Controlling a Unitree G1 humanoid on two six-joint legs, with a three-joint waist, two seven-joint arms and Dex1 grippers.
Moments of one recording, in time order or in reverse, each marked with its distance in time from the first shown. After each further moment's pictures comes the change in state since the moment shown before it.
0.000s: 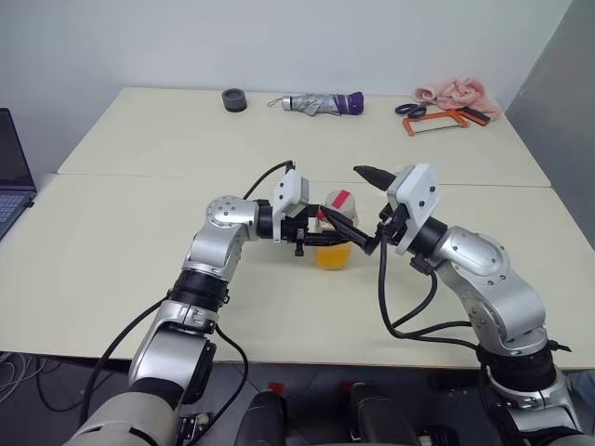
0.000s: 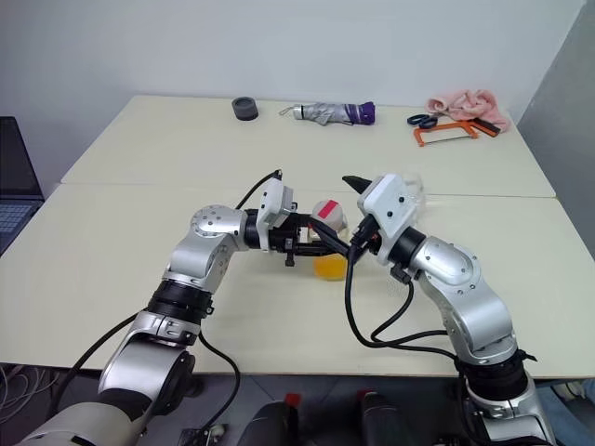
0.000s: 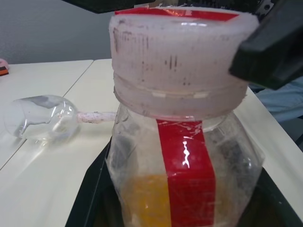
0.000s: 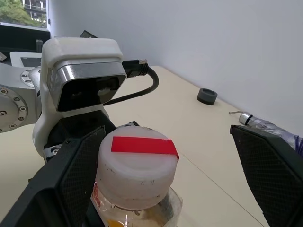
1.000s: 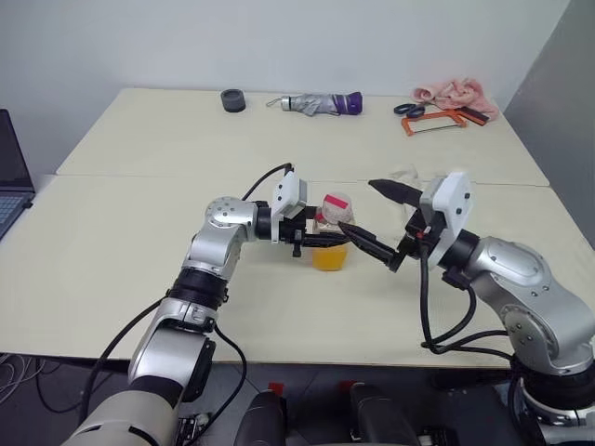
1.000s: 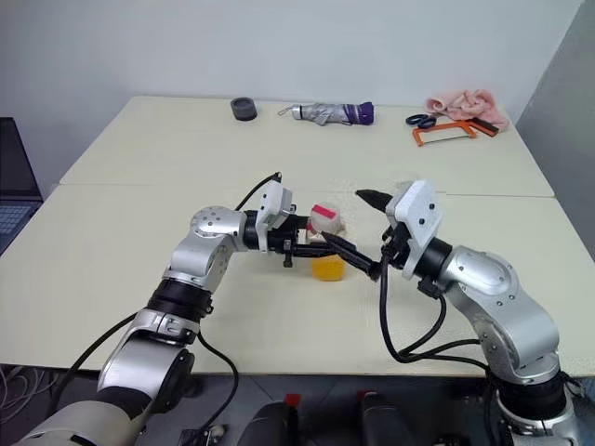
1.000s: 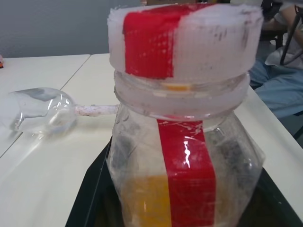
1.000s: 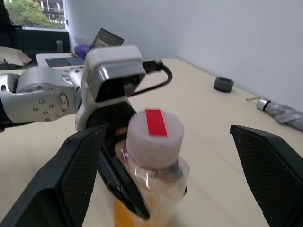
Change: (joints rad) left arm -0.014 0.006 -0.001 0.058 0.004 -0.028 -0.021; right arm 0.039 -0.102 -0.098 -0.137 0.200 0.136 0.043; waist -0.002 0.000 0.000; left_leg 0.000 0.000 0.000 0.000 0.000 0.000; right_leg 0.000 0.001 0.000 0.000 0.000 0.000
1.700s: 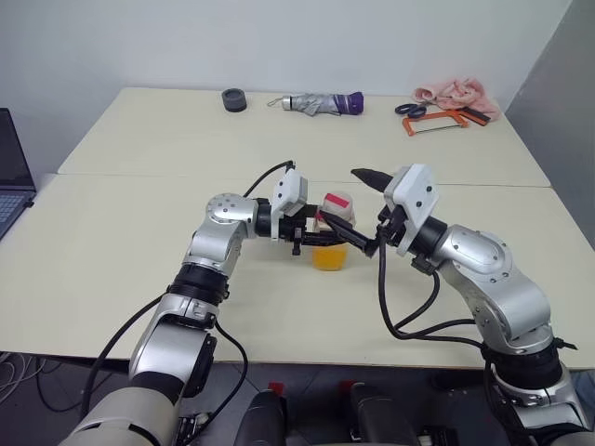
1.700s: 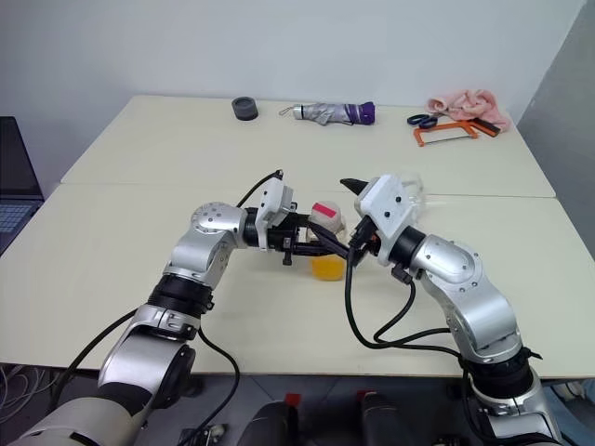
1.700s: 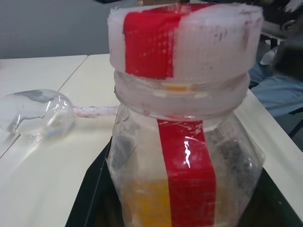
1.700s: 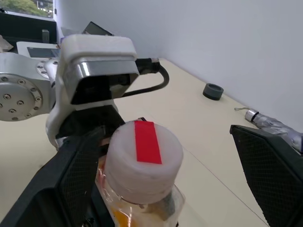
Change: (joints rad) left arm -0.023 -0.001 0.000 0.023 0.000 -0.002 -0.034; right arm -0.056 0.074 0.112 0.136 -0.194 -0.097 -0.030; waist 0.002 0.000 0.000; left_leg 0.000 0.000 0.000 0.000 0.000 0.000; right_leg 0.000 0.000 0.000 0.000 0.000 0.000
